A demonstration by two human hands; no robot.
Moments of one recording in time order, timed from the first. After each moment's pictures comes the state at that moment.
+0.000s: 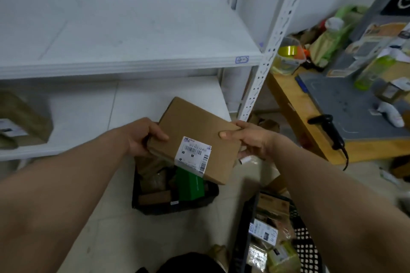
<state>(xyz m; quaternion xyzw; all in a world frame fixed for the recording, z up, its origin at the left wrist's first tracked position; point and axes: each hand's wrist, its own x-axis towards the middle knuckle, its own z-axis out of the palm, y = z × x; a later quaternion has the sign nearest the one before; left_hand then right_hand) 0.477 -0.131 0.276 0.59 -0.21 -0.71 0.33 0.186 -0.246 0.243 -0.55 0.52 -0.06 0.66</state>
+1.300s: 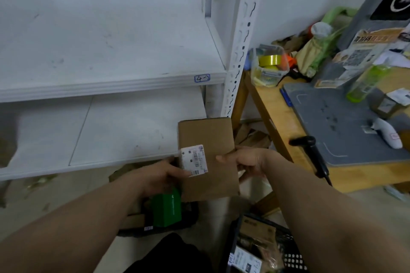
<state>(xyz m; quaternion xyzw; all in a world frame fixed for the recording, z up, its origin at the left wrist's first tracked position) 0.327 -0.239 0.207 0.60 -0.23 -0.72 0.27 0.085 -0.375 0.201 -0.51 0.52 0.09 0.68</state>
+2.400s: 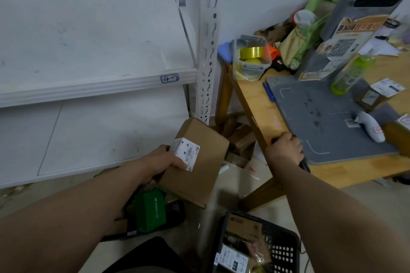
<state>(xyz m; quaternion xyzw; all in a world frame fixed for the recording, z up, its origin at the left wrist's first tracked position) 0.292 -0.332 0.172 0.71 -0.31 -0.60 0.20 -0.030 -0.442 0.166 -0.53 0.83 -0.05 0.19</state>
